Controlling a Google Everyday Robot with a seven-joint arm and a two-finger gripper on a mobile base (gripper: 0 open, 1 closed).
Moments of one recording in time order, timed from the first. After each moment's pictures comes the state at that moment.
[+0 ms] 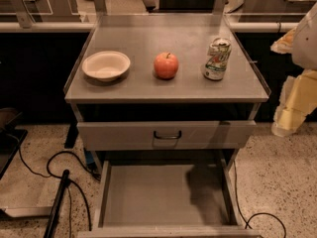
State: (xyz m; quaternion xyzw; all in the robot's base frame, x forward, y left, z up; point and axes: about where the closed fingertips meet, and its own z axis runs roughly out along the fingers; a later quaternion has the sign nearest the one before) arm 0.438 -0.217 0.976 -0.60 0.78 -0.03 0.16
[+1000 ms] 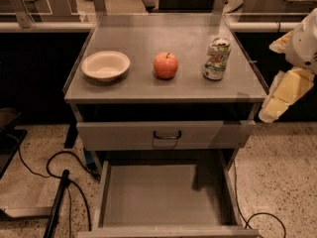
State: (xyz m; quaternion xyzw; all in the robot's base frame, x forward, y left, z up) arm 0.487 -0.235 0.953 -0.56 0.80 -0.01 0.22
